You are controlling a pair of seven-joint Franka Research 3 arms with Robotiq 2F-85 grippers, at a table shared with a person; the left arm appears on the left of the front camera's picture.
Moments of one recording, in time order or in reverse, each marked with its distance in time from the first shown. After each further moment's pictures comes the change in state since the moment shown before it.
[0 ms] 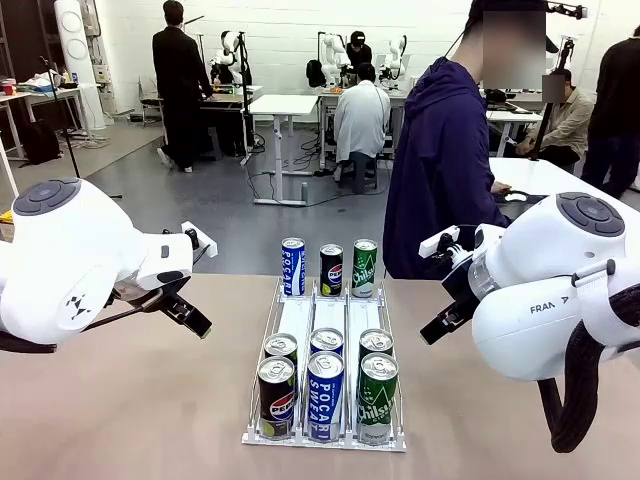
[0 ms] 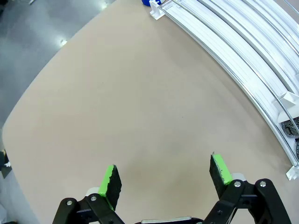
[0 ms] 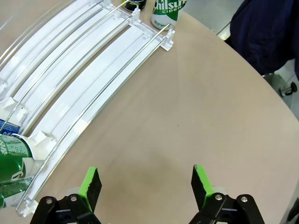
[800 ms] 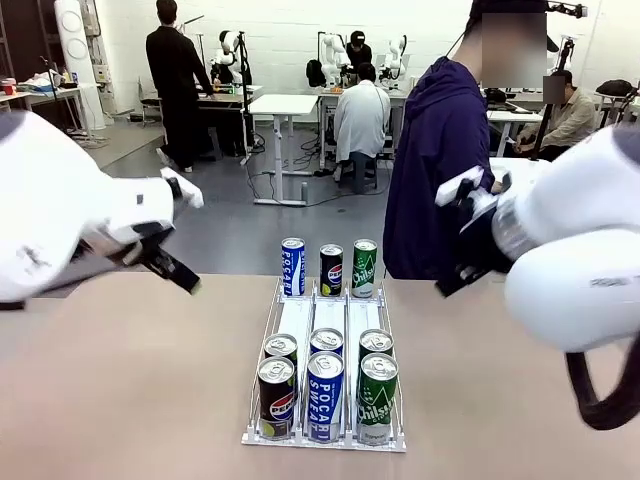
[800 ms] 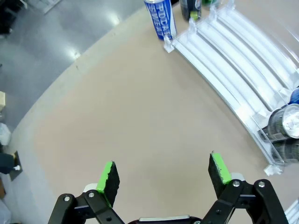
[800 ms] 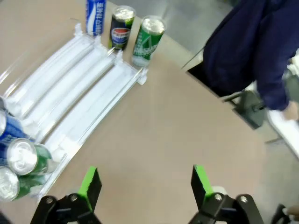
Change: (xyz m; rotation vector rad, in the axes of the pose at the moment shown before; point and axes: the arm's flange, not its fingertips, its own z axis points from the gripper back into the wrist) left arm 0.029 0.008 0.112 0.039 -0.116 -0.014; right arm 0.031 -0.005 0.121 -0.115 -0.124 0.012
